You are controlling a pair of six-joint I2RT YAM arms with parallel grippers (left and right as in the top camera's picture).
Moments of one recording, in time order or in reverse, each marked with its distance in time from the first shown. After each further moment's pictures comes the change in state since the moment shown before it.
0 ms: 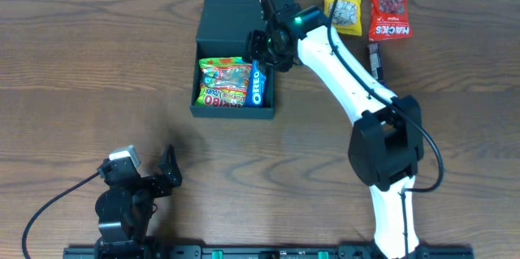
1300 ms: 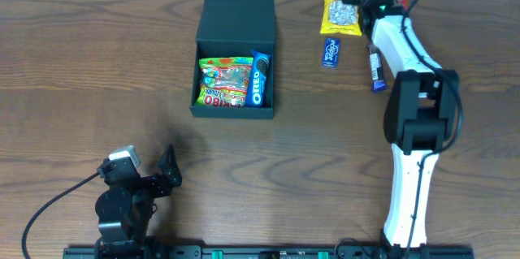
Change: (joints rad) left arm 0.000 0.000 0.000 0.000 0.000 0.000; right arm -0.435 0.262 0.000 0.838 0.333 -0.476
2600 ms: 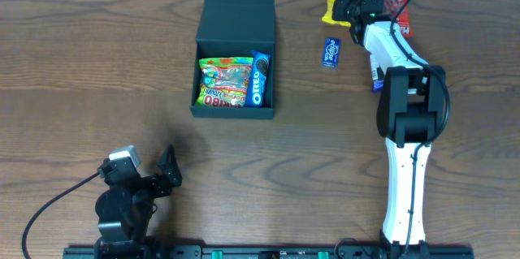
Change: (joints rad) left arm 0.000 0.000 0.000 0.000 0.000 0.000; right arm 0.006 0.095 0.051 -0.082 -0.097 0.015
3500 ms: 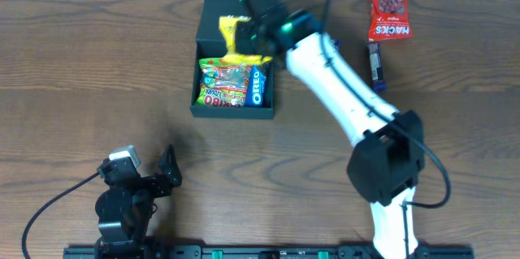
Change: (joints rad) left arm 0.000 0.000 0.000 0.000 0.000 0.000; right arm 0.551 -0.427 -0.043 -0.650 0.051 0.422
